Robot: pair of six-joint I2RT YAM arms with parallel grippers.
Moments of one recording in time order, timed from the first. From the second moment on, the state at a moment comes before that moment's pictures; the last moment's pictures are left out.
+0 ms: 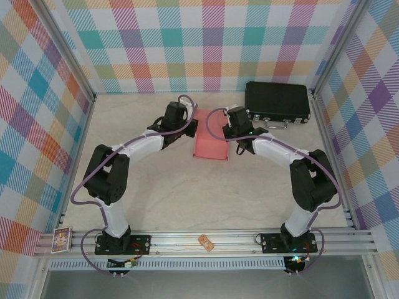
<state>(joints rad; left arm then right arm) -0.49 1.84 1.29 -0.03 0.06 -0.12 0.53 1.72 1.18 -0.17 0.28 0.05</state>
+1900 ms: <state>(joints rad) -0.63 1.75 0.82 0.63 -0.20 -0.28 0.71 1.70 0.89 0.31 0.66 0.26</state>
